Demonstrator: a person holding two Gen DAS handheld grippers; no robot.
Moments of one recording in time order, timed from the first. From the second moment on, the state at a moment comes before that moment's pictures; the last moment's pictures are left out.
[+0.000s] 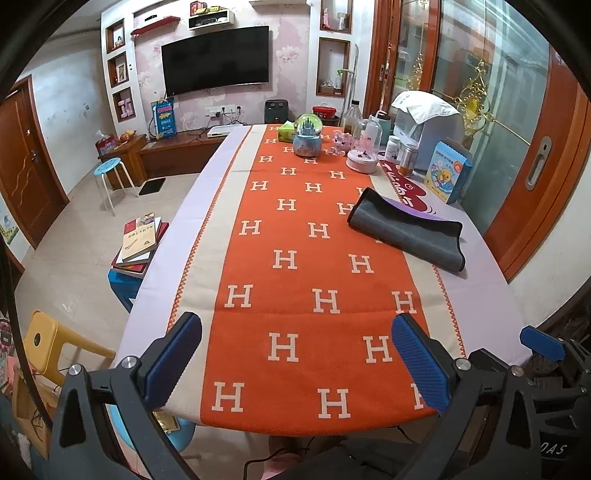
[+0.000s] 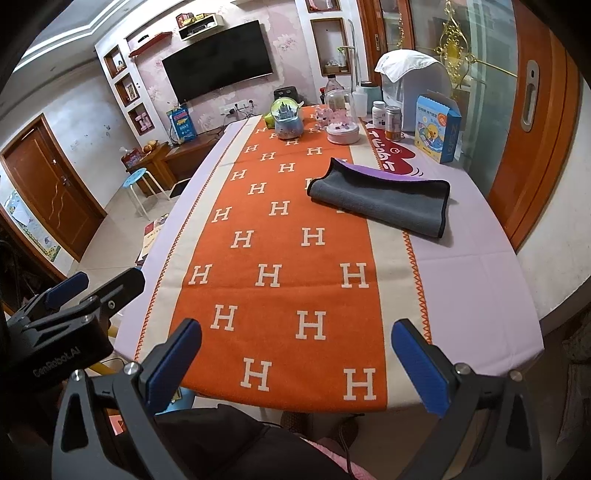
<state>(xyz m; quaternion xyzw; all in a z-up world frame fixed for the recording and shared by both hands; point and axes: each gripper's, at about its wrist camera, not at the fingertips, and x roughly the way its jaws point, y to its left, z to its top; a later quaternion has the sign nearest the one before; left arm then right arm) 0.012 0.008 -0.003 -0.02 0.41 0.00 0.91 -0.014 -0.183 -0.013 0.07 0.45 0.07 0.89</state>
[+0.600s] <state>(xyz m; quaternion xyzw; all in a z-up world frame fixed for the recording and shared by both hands) 0.014 0.010 -0.004 -0.01 0.41 -0.01 0.91 -0.010 -0.183 -0.015 0.06 0.46 0.07 0.89</state>
